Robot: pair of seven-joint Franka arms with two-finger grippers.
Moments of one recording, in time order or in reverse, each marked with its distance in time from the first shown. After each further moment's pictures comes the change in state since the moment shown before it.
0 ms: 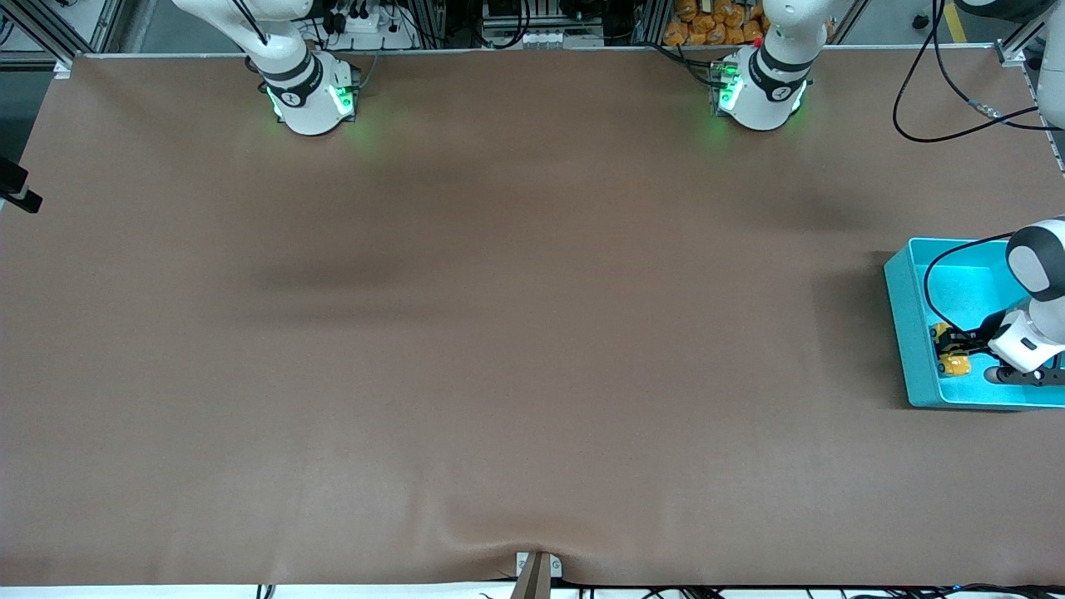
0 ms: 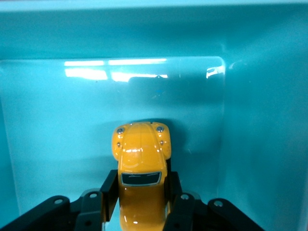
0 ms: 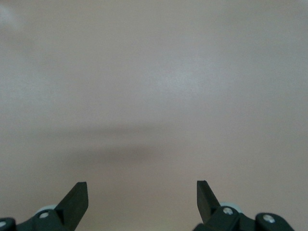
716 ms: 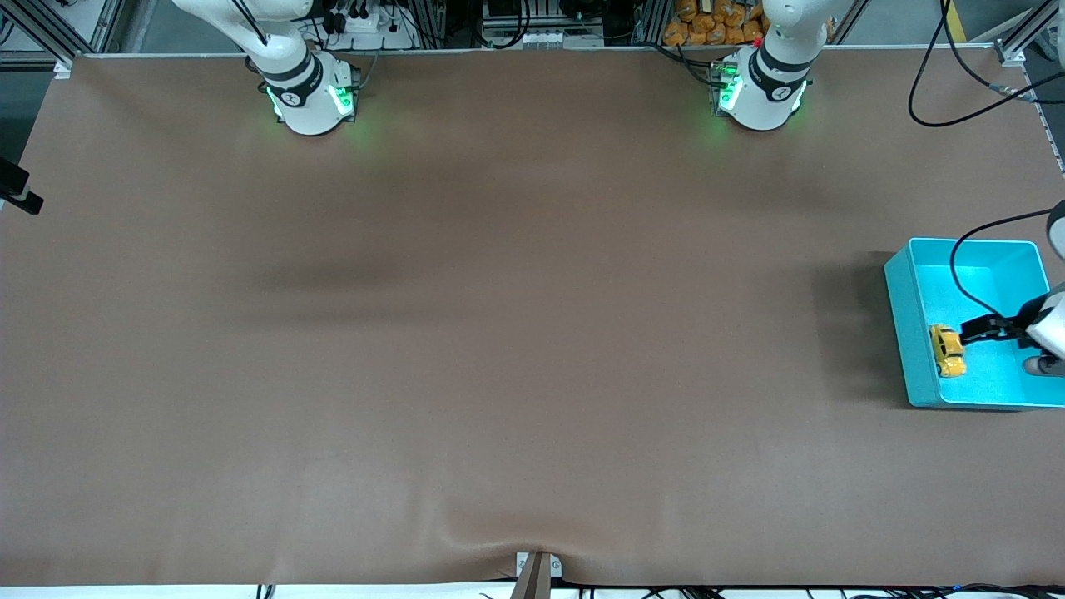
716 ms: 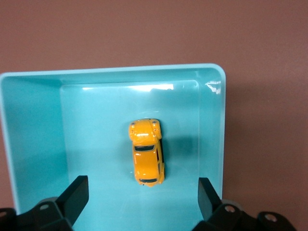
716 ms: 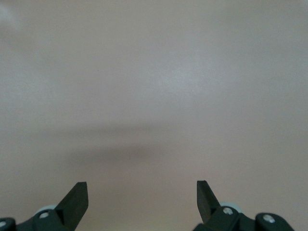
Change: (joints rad) left arm -0.003 -0.185 -0.033 0.003 0.000 -0.127 -0.002; right arm 0.000 0.003 0.000 -0.001 0.000 0.001 0.000
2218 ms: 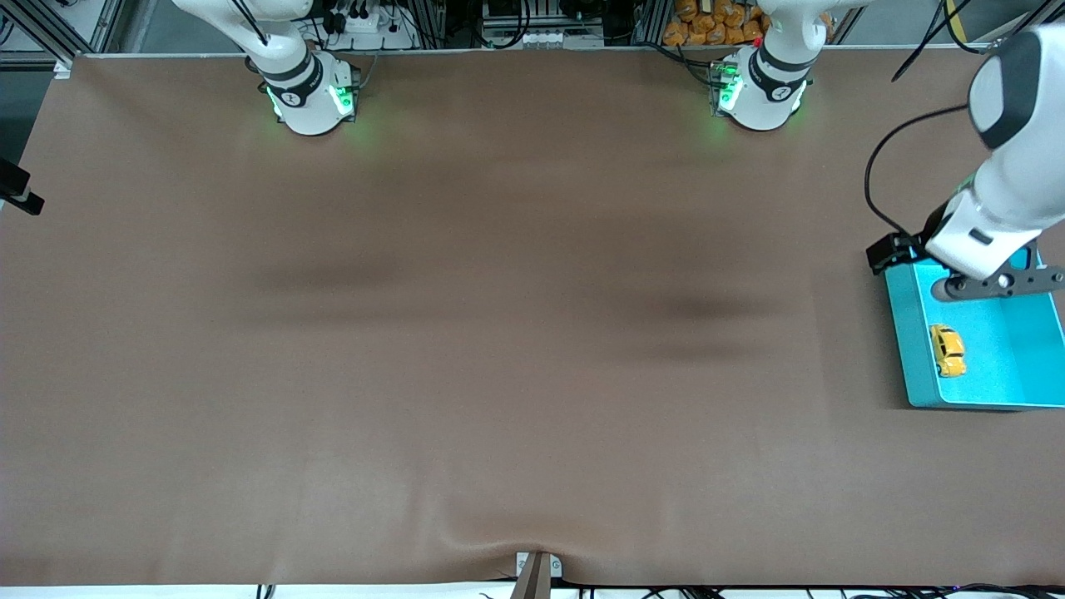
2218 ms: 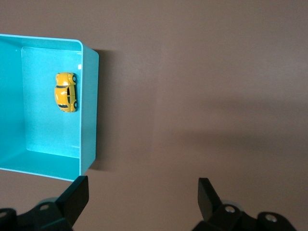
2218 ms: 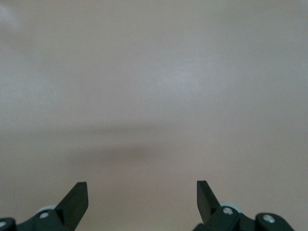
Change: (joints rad) left arm -0.457 -0.448 0.051 -0.089 -0.088 -0.436 -0.471; right arm 0.000 0.001 0.001 0.000 0.000 0.001 0.000
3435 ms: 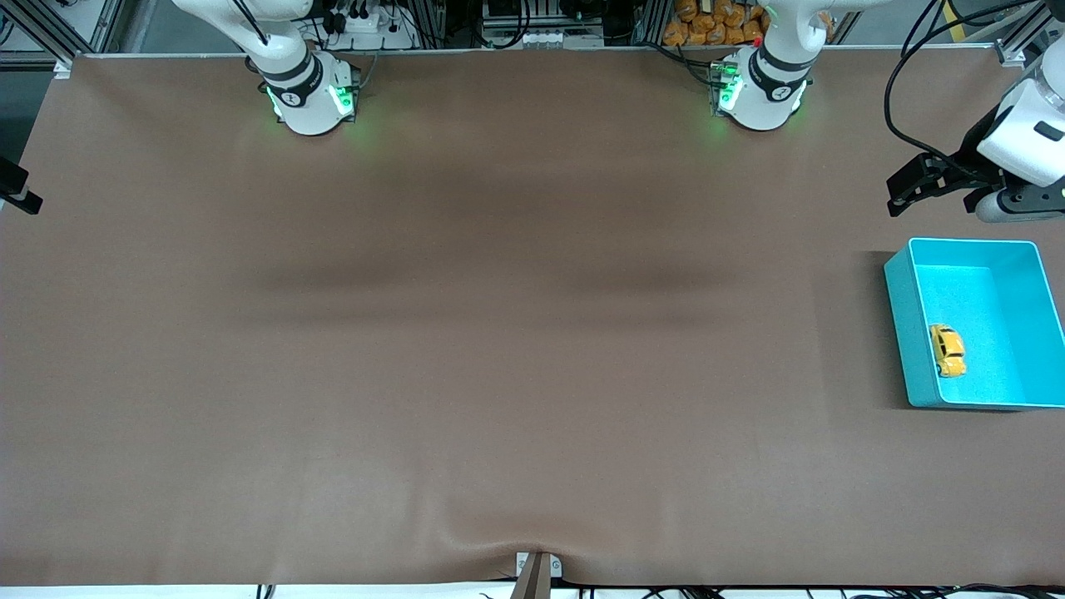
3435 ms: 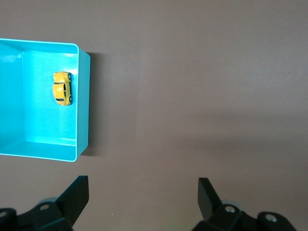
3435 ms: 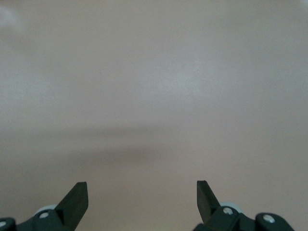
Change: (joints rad) left arm -0.098 -0.097 0.069 0.124 -0.068 -0.174 0.021; right arm 0.000 0.000 0.008 0.011 0.000 0.001 0.000
